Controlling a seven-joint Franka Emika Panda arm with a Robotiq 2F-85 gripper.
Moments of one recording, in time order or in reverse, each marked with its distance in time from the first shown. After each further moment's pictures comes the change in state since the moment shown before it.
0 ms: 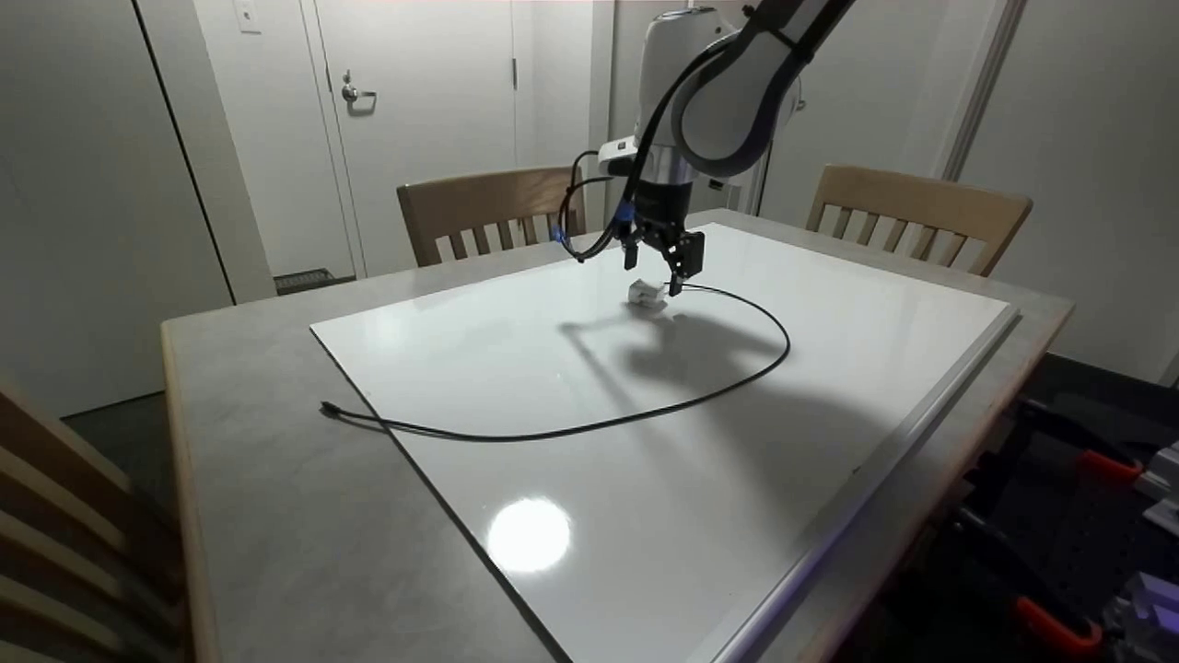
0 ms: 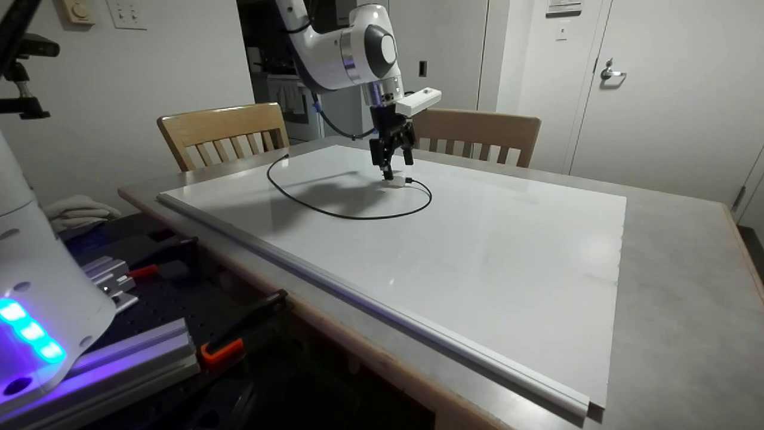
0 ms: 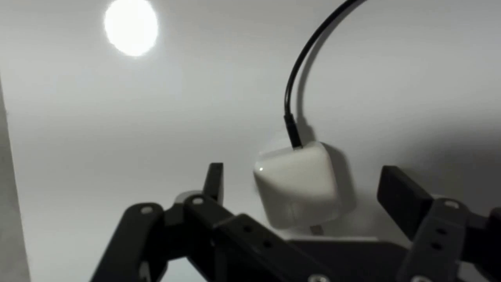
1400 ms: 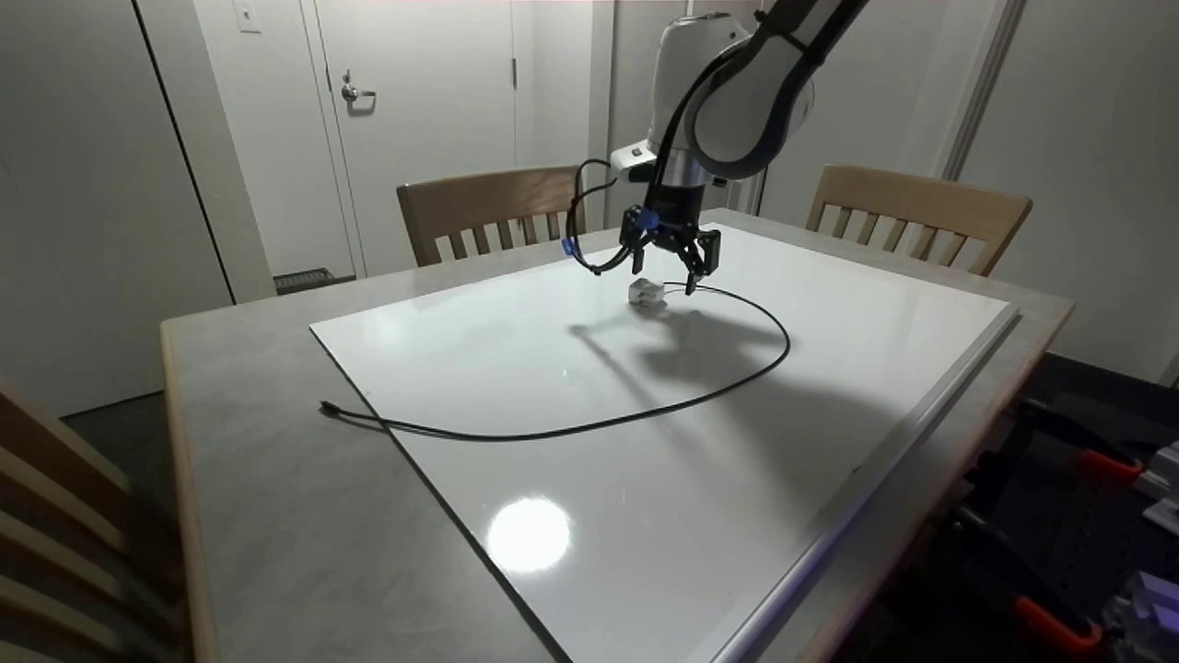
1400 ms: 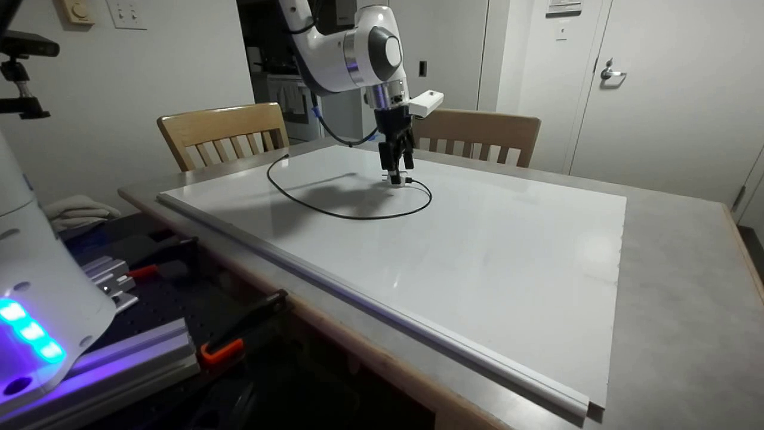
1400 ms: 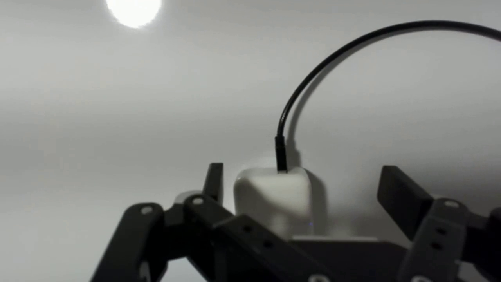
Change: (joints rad) arm -0.032 -0.006 0.000 -0.027 -0.001 0.017 -0.243
